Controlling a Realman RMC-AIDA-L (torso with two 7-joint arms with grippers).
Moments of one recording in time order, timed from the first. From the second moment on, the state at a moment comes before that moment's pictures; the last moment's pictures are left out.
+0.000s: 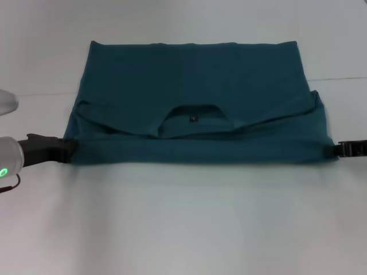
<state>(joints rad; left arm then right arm) -0.60 -2.08 0.97 0.68 2.12 0.76 -1.83 0.60 1.92 -0.72 -0.66 -2.35 -1.12 2.21</state>
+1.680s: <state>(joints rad) -0.30 -2.16 0.94 1.09 2.20 1.25 -2.00 0.44 1.93 -0.60 -0.76 -2.35 -1.44 2.17</state>
